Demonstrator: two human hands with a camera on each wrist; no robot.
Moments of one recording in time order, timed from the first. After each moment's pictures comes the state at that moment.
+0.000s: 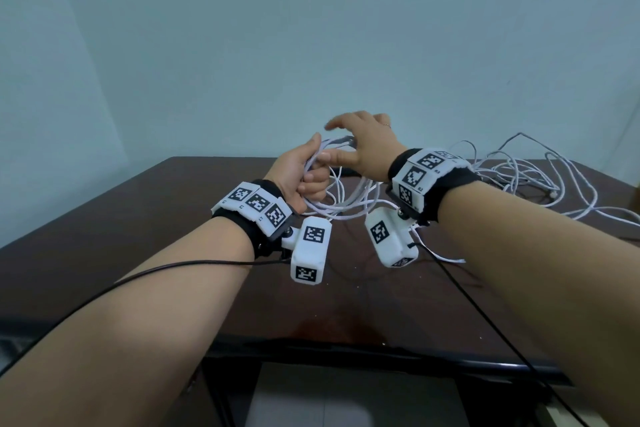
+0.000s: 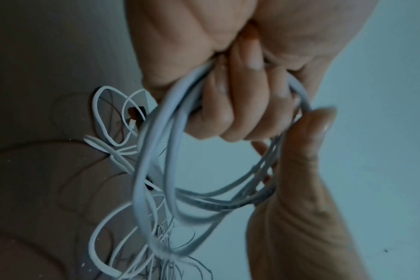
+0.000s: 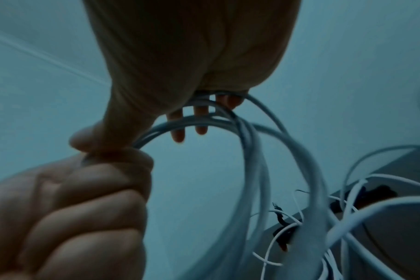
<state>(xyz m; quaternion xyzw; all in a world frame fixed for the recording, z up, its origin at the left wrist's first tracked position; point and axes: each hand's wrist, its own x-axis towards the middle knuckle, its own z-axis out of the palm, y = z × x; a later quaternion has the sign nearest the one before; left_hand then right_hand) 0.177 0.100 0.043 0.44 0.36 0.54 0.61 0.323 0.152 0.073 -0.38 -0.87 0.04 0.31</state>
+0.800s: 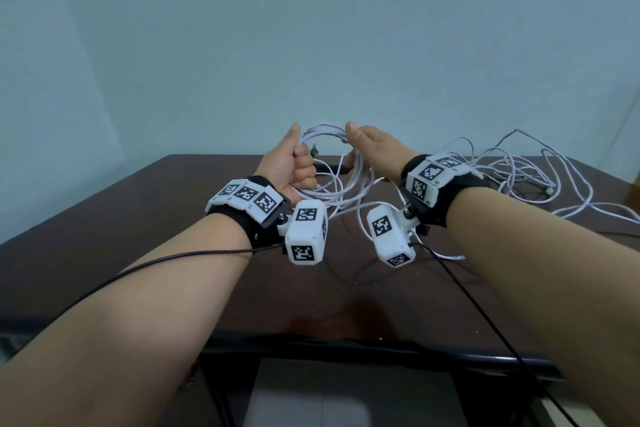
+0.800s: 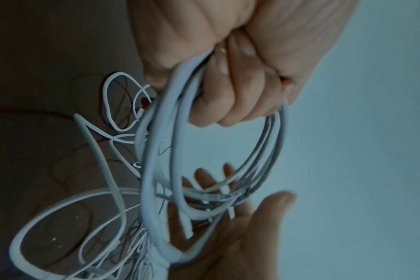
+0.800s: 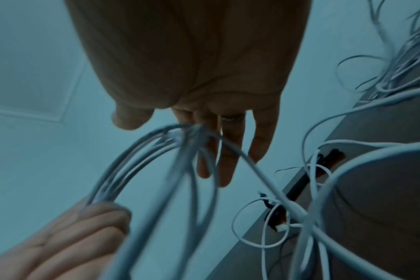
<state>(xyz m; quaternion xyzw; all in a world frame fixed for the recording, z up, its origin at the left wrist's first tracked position) 0.182 0.095 0.049 0.31 0.36 0.65 0.59 0.336 0.144 0.065 -0.40 -0.79 0.30 0.36</state>
